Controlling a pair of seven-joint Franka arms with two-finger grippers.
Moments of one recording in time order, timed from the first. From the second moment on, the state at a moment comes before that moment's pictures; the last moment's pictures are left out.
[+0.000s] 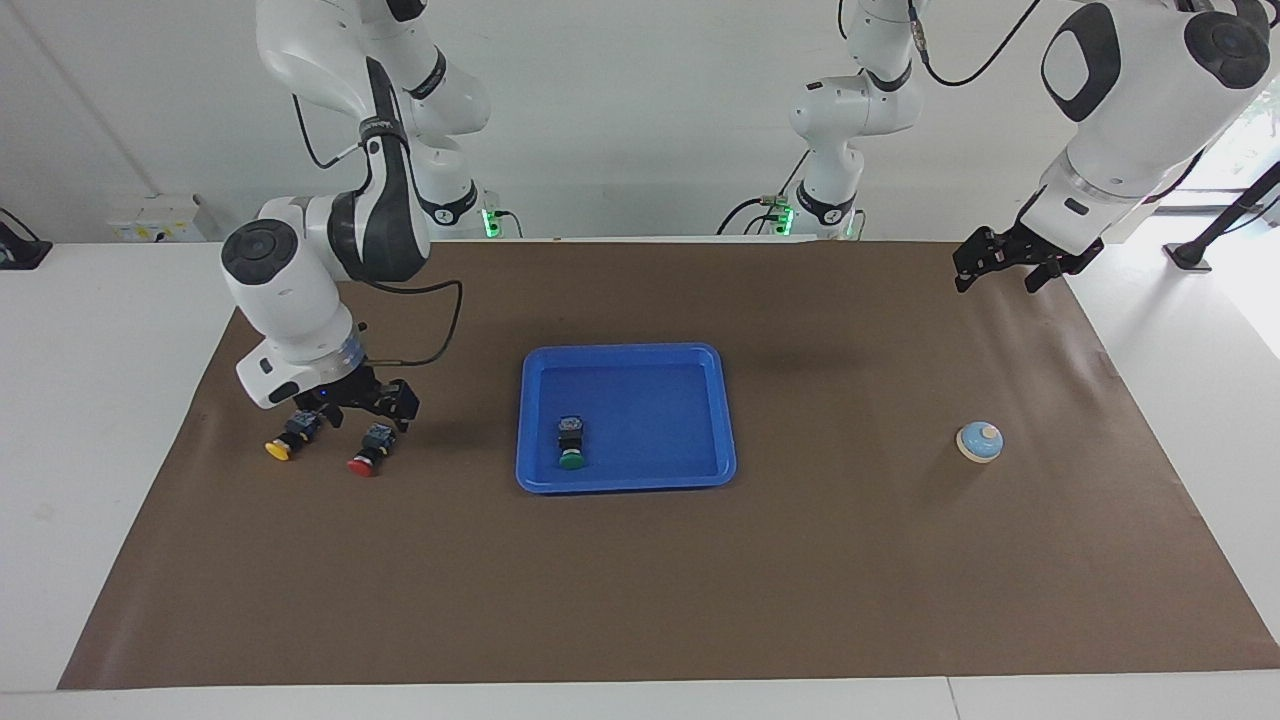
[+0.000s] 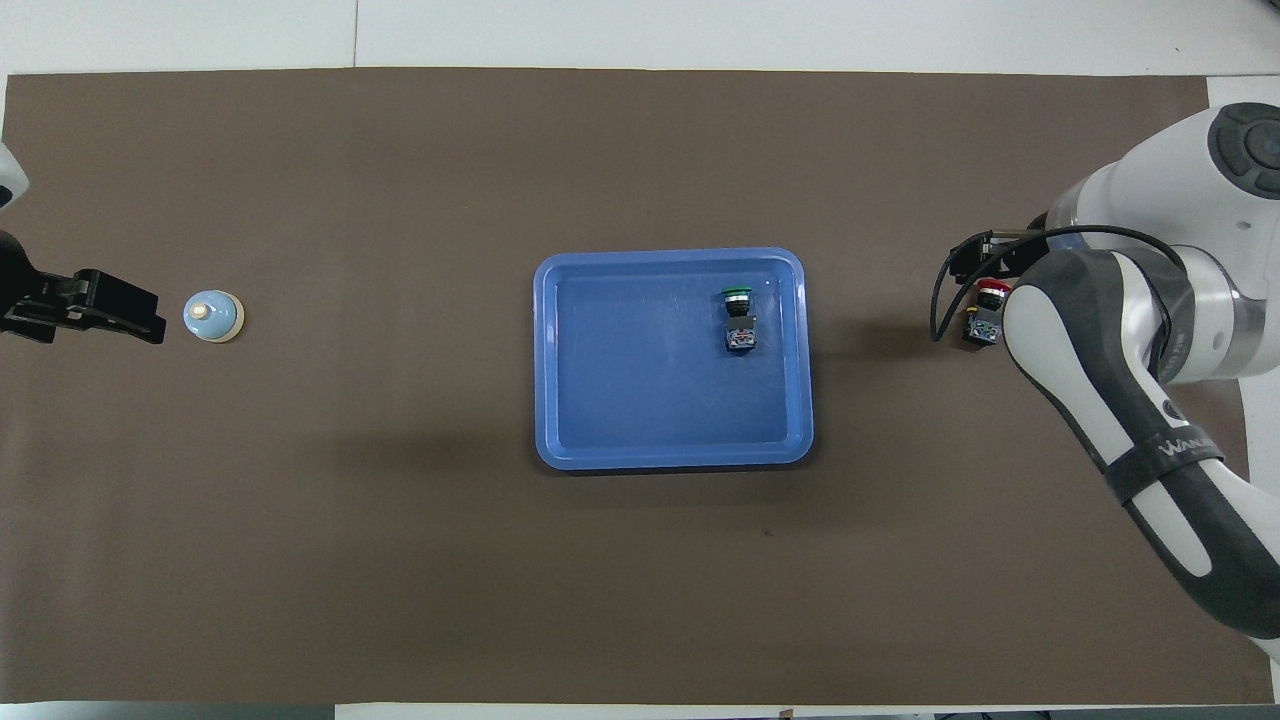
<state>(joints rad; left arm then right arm) 0.04 0.04 -0.07 -1.58 0.00 1.50 0.05 -0.07 0.25 0.08 -1.86 -0.07 2.12 0.15</state>
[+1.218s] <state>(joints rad) 0.04 0.04 -0.07 -1.58 0.00 1.50 0.05 -0.11 0.33 0.08 -2.02 -0.07 2.33 0.25</state>
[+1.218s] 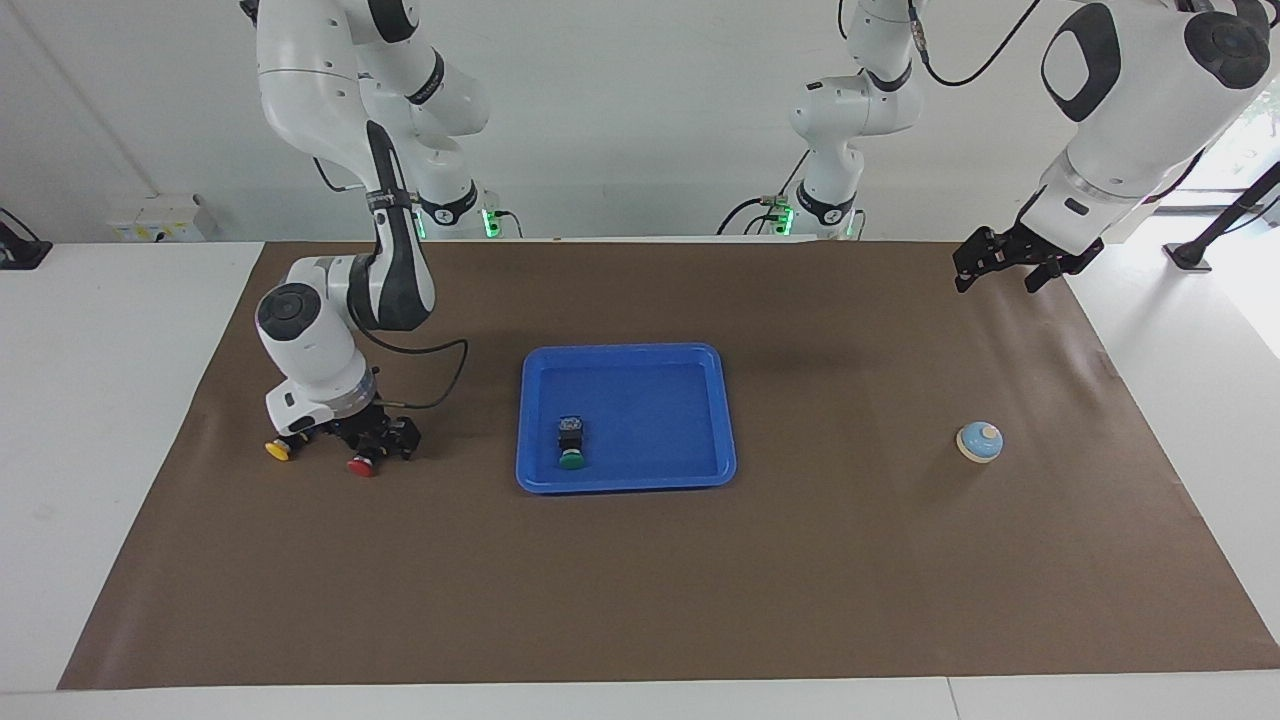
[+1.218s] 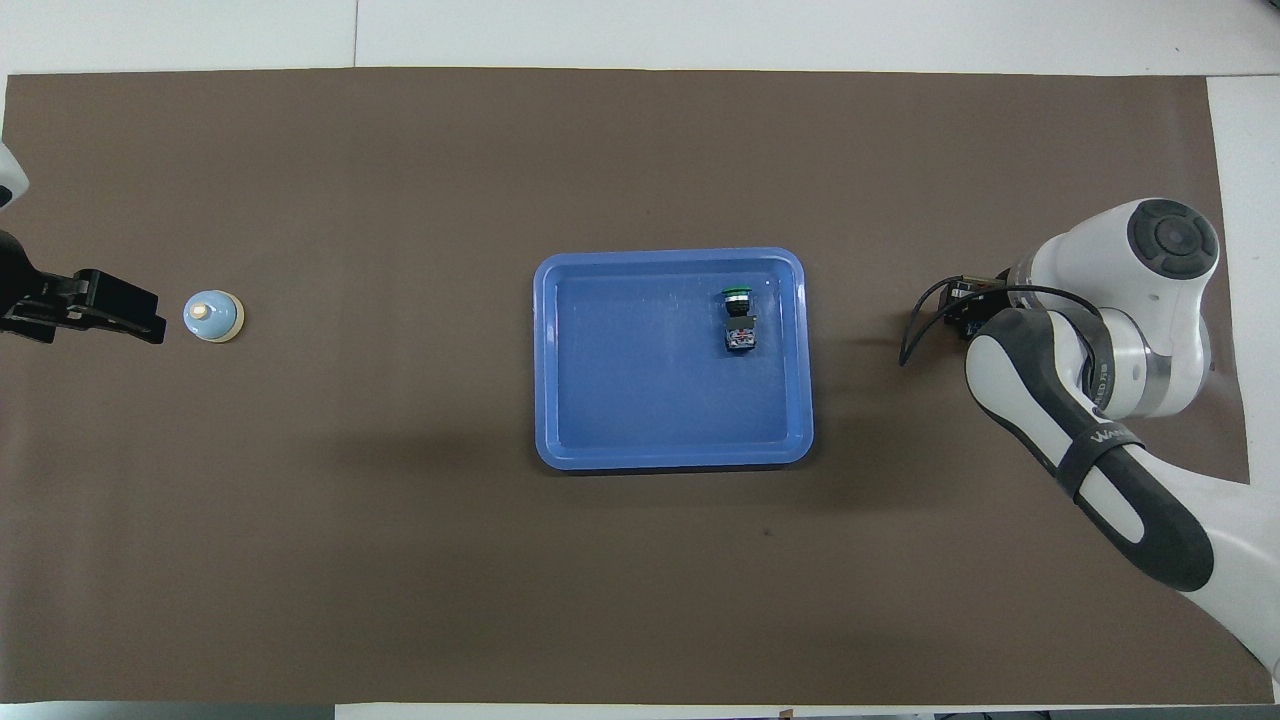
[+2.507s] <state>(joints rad) 0.04 0.04 -0.07 -1.58 0.00 1.50 0.05 0.36 0.33 0.11 -1.69 -0.06 2.05 0.55</state>
